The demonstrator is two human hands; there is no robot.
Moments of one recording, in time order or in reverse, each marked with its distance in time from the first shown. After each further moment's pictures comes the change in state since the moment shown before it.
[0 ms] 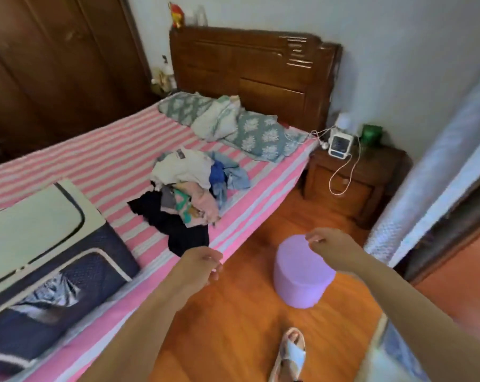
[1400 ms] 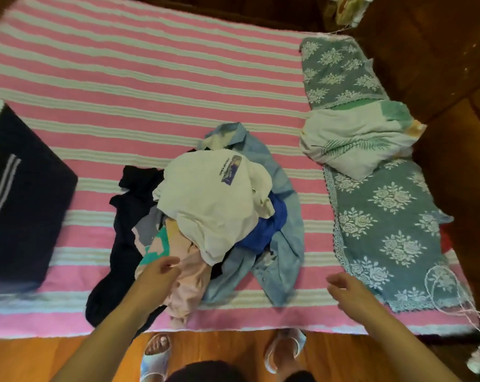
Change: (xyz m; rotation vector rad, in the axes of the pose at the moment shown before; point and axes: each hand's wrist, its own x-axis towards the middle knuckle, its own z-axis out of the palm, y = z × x) left_hand 0.570 0.113 -0.087 -0.485 0.528 -0.462; right_hand 0.817 -0.100 0.038 -0.365 -0.585 0.016
